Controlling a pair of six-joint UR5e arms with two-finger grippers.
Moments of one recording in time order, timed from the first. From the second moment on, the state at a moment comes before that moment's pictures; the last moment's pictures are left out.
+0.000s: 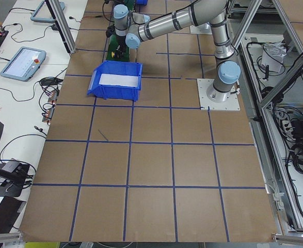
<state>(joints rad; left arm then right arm) -1.73 -2.05 -1.59 -0.97 1.51 0.24 1.62 -1.07 1.44 -1.98 -1.51 0.07</state>
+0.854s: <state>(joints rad) -1.67 -1.73 -1.58 -1.38 1.59 0.24 1.56 -1.18 1.46 -1.88 -1.51 0.05</state>
